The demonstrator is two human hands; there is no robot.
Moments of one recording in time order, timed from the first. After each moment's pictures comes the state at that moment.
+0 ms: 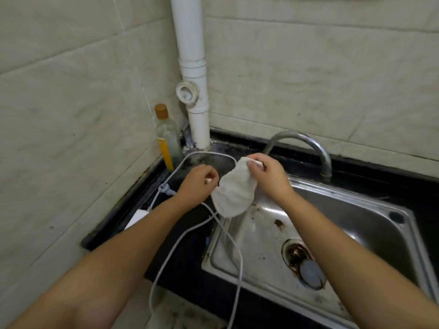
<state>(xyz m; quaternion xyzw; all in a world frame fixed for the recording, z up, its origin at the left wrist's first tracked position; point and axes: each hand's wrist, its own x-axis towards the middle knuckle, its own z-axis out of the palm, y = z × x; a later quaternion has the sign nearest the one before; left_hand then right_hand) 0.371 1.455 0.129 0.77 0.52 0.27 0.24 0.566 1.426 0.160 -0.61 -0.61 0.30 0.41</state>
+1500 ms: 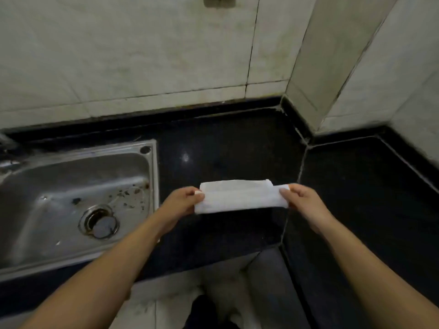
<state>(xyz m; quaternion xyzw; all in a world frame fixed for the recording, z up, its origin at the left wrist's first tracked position) 0.894 1.104 0.078 0.62 0.40 0.09 0.67 1.119 0.899 0.096 -0.78 -0.24 0.33 0.47</state>
